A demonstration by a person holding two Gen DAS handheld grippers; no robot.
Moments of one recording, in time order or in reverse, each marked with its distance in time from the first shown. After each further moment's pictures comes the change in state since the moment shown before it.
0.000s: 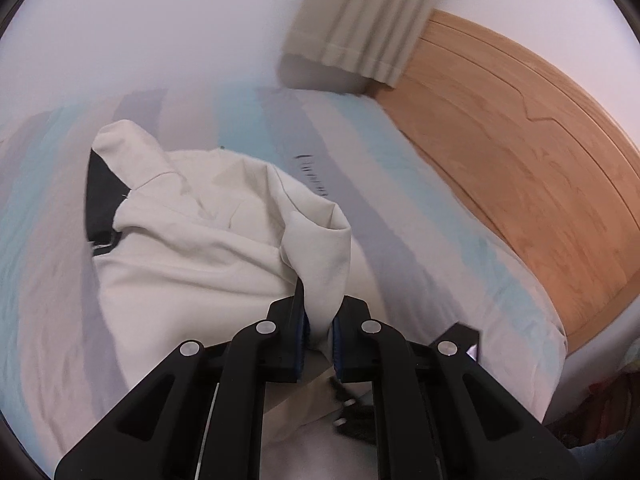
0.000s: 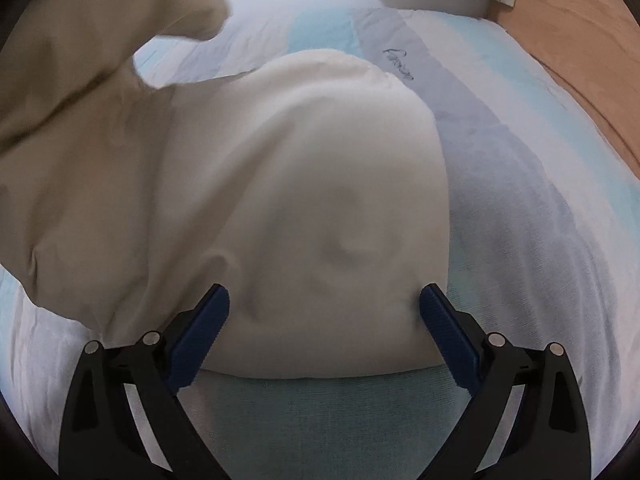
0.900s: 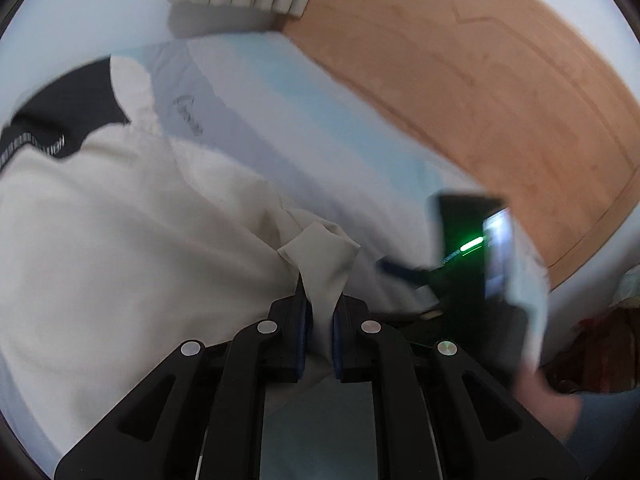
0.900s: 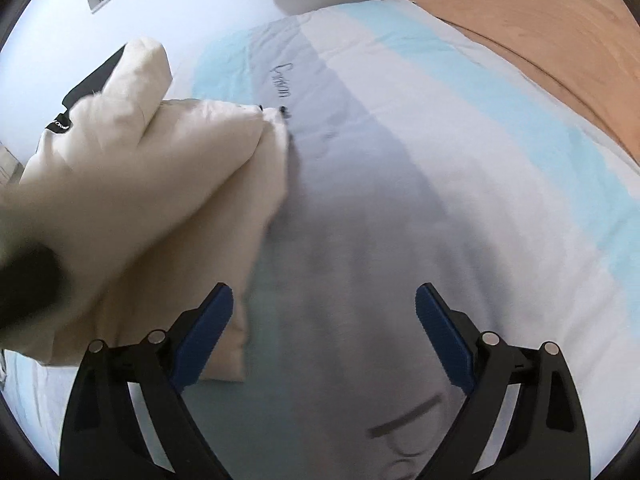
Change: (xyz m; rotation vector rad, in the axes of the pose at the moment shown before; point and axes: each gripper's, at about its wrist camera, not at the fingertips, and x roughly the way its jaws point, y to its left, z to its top) left arm 0.115 -0.116 -0.062 0.160 0.180 -0.157; right arm -0.053 -0.122 0.000 0.232 -0.005 -0.064
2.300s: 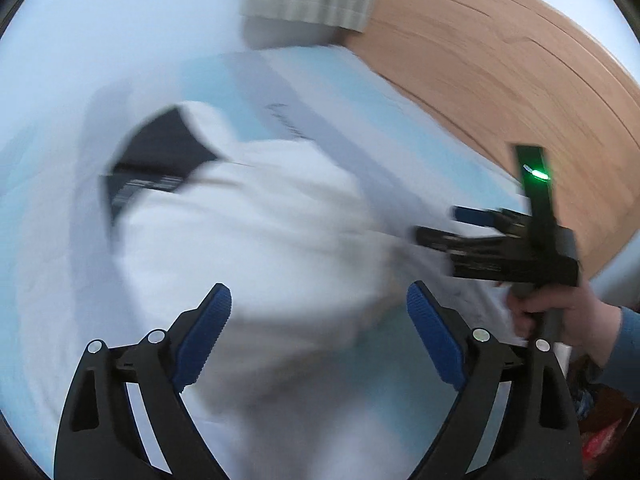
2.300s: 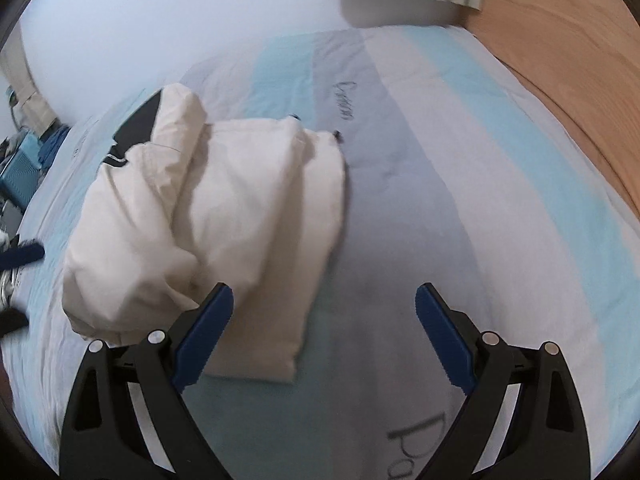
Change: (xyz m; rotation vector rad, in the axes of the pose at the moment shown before) left arm -0.107 0.076 -0.027 -0.037 -0.033 0.208; right arm -0.022 0.032 0.039 -0.189 -0.016 0.103
